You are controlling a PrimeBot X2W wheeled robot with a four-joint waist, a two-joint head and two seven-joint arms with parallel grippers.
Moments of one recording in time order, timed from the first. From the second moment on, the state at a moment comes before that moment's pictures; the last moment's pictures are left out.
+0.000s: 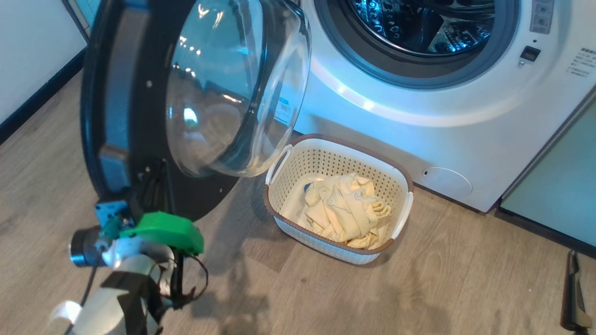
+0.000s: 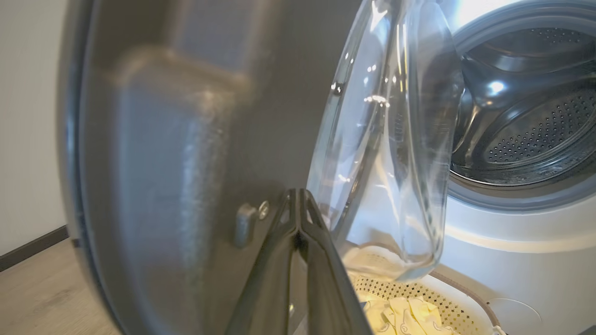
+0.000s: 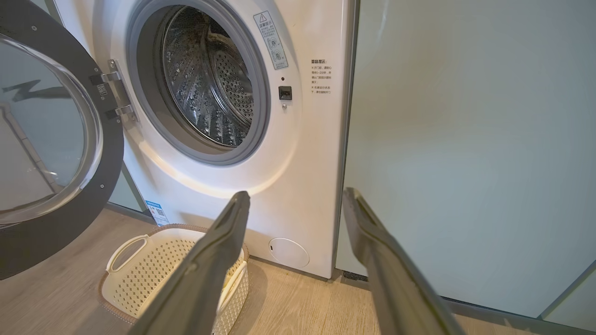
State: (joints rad) left arm -0.33 0.30 -0.42 0.29 -0.60 0.25 -0.25; right arm 0.22 -0.03 -0.22 -0.06 0.11 0.13 -0.26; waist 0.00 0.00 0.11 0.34
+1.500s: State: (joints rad) left arm -0.55 0.29 -0.16 0.58 -0.49 0.24 -0.25; right arm 0.21 -0.03 -0.22 -0.06 0.11 0.13 -0.26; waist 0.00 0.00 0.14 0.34
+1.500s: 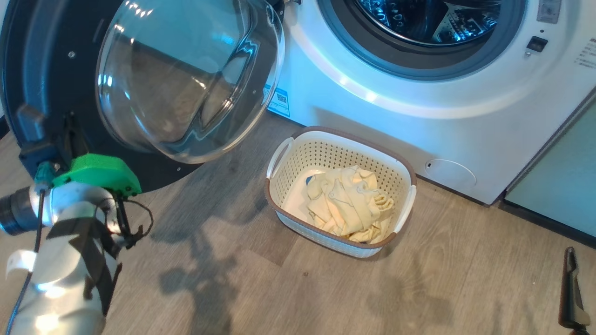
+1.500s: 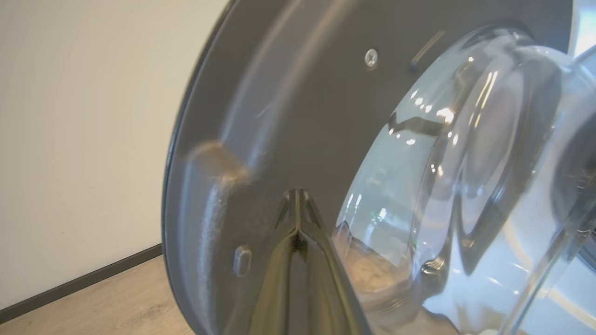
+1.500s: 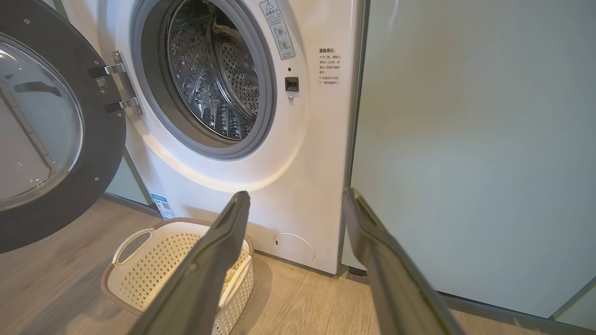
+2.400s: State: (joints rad) left arm -0.18 0.15 -0.31 0.16 -0.35 0.20 -0.23; right arm 0.19 -0.03 -0.20 -0.06 0.11 0.13 -0.26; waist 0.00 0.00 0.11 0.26
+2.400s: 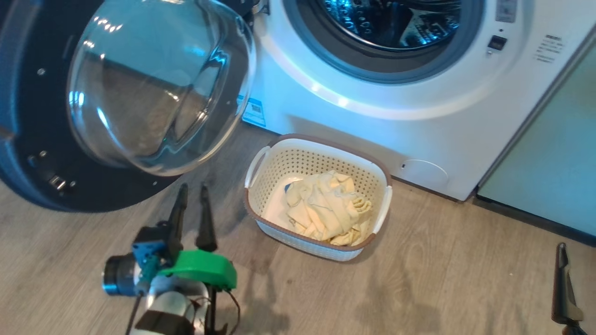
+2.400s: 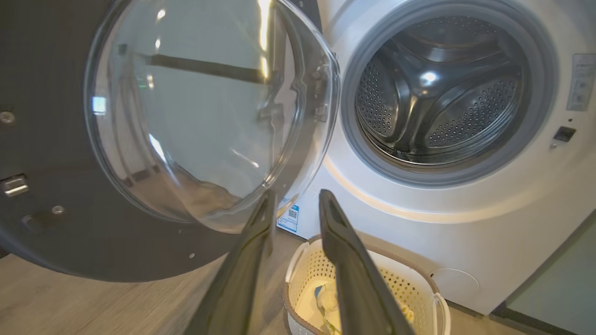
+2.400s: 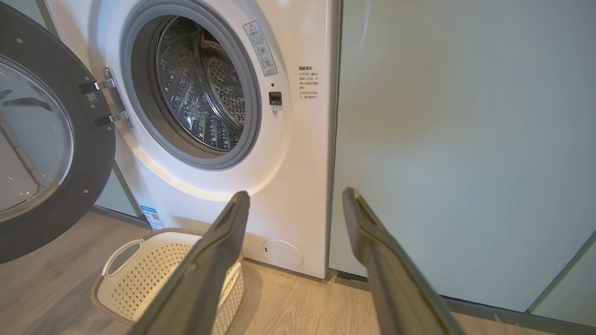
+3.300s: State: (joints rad) left arm -0.18 0.12 -0.42 0.24 -0.33 0.17 -0.22; right arm 0.20 -0.03 -0.16 -0.04 0.11 0.13 -0.26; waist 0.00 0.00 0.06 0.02
